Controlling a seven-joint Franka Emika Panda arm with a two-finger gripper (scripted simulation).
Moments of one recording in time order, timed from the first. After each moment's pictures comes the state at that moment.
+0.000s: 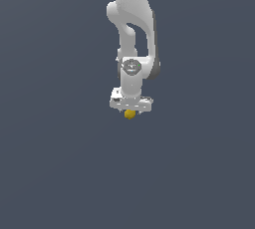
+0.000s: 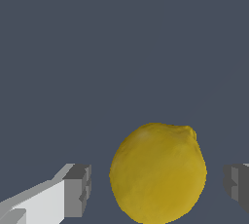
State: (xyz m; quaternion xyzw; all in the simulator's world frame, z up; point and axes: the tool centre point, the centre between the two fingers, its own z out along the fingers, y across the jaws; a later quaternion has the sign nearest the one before) arm -0.077 0.015 0.044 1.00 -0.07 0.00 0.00
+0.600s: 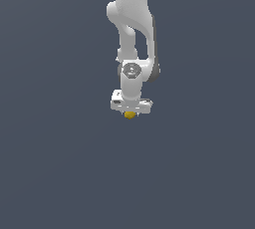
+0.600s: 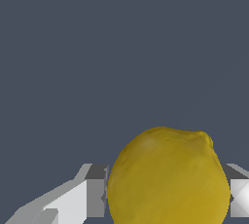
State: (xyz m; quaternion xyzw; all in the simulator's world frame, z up) arm -0.077 0.015 0.029 1.00 -0.07 0.00 0.00
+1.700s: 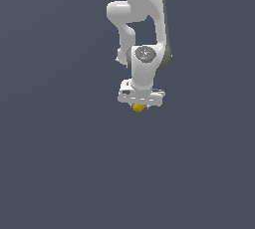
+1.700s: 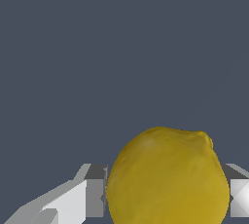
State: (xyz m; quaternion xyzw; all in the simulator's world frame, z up) arm -0.075 0.057 0.094 1.00 -0.07 0.00 0.00
